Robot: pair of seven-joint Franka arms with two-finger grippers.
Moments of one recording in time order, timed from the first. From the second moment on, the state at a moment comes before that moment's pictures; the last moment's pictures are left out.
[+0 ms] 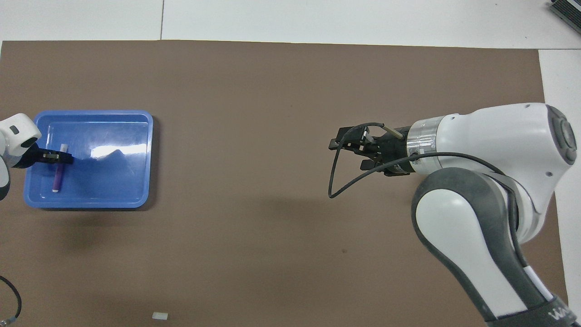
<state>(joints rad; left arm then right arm) 0.37 0.37 -0.09 -1.95 0.02 2.37 0.43 0.24 0.01 0.07 -1.94 0.65 2.14 0.42</state>
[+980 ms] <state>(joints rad) 0.37 0.36 -0.09 -1.90 0.02 2.26 0.42 0.28 0.01 0.12 -1.93 0.77 2.31 0.69</state>
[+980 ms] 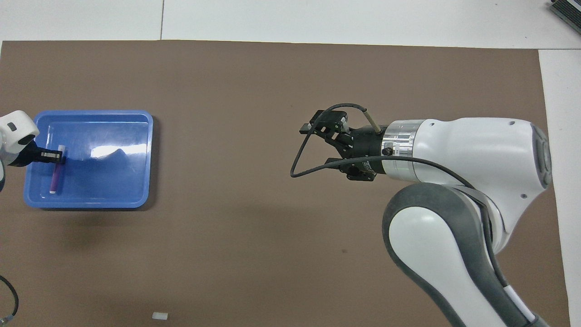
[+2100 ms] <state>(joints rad) 0.35 0.16 -0.12 -1.82 -0.26 1.93 -0.31 0.28 0.01 0.12 -1.94 0.77 2.31 0.69</state>
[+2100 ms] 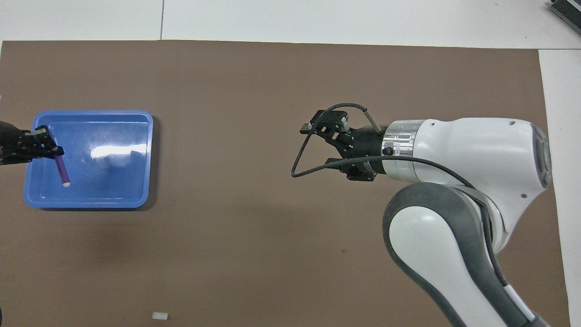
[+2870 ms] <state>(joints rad) 0.34 -0.03 -0.20 -1.82 -0.38 1.84 -0.96 0.33 0.01 0.13 -1.94 0.77 2.37 0.73</state>
